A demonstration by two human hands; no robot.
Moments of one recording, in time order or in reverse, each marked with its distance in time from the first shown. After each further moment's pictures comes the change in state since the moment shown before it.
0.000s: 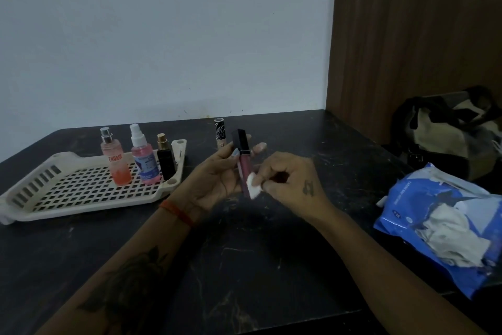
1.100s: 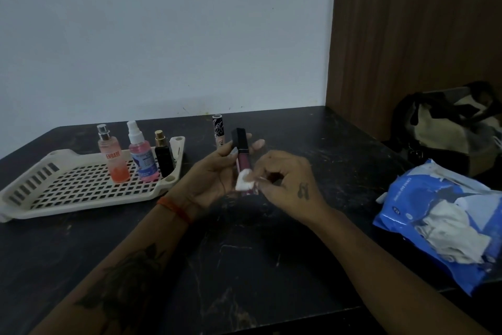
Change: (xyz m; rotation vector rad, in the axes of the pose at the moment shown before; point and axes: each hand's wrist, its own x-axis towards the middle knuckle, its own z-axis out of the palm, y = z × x) left_hand 0.000 0.000 0.000 -0.008 -0.010 -0.032; right_hand -0.002 0.000 0.006 -0.035 0.001 -0.108
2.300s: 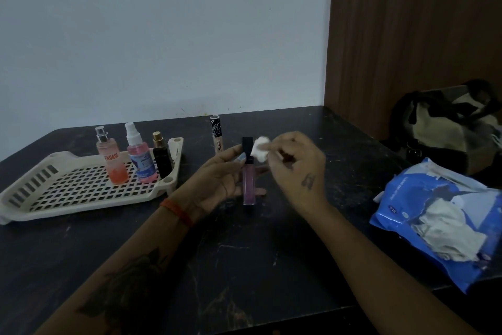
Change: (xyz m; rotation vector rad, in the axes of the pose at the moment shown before) left_hand 0.003 -0.010 0.001 0.106 0.044 -0.013; right_hand 0.007 0.002 0.000 -0.058 0.414 0.116
